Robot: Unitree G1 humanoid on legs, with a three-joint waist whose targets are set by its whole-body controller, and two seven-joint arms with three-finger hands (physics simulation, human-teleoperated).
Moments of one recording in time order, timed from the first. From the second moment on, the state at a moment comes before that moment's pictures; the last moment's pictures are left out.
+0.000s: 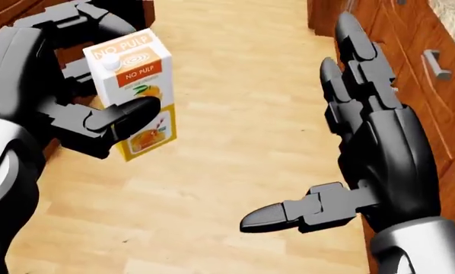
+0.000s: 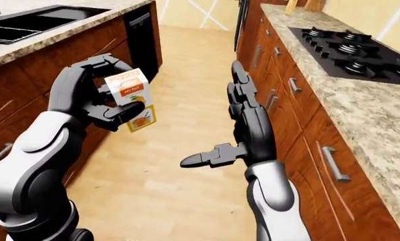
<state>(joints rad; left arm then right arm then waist) -0.67 0.16 0.10 -0.62 -0.11 1.16 0.04 -0.22 -0.05 -0.01 -0.84 0.03 0.76 0.08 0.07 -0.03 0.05</state>
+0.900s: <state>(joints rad) -0.68 0.17 0.12 -0.66 -0.10 1.20 0.04 -0.23 -0.04 0.00 -0.86 0.04 0.80 0.08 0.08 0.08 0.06</state>
